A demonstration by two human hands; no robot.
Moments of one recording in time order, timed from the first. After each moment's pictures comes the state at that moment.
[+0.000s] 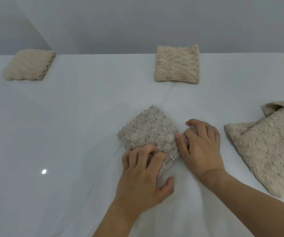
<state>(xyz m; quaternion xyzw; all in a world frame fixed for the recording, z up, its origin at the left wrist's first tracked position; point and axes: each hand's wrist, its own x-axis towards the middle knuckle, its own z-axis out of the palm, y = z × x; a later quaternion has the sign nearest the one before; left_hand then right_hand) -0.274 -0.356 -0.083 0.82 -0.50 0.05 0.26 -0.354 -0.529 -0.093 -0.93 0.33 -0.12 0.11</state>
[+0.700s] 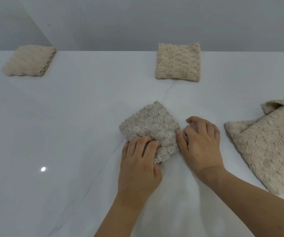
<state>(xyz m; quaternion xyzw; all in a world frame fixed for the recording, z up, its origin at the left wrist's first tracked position) -0.270 -0.362 -0.084 0.86 -0.44 0.00 0.25 -0.353 -0.528 -0.096 -0.93 0.34 -0.13 0.08</state>
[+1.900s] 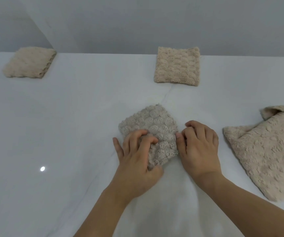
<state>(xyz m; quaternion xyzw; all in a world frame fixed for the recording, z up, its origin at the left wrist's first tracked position) -0.252 -0.368 -0.068 0.86 -0.41 -0.17 0.27 -0.353 -0.527 -0.095 -0.92 0.35 -0.14 0.10</state>
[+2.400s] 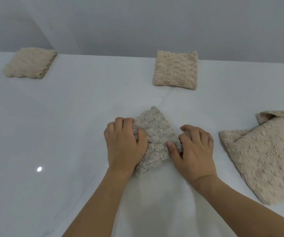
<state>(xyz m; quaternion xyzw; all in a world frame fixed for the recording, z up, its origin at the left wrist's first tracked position) -0.211 -0.403 -0.088 0.93 -0.28 0.03 0.25 -0.355 -0.529 -0.097 -0.94 0.31 -0.14 0.10</state>
